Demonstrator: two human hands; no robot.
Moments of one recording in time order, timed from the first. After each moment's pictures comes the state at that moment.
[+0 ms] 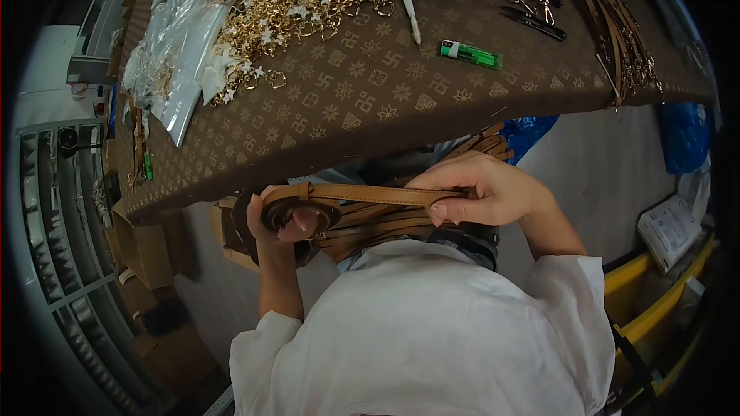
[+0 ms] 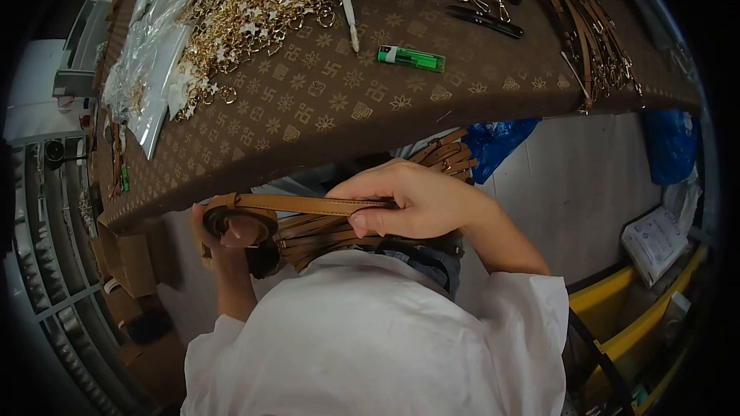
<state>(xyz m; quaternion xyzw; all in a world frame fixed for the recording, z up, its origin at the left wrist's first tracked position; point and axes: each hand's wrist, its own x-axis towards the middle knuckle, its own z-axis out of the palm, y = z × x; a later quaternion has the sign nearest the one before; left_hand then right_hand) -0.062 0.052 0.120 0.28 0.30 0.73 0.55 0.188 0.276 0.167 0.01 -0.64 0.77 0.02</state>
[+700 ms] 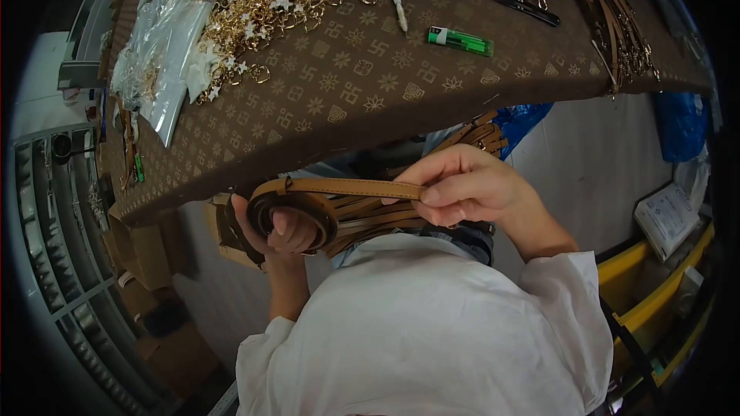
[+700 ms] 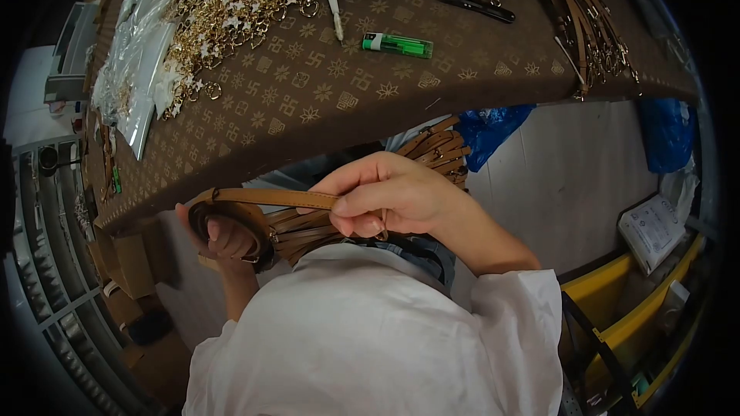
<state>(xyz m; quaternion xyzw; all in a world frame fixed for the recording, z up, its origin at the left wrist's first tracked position) -0.028 0.071 0.136 0.21 0.01 0.71 0.68 0.186 0.261 0.158 -0.05 -0.22 0.97 -0.05</state>
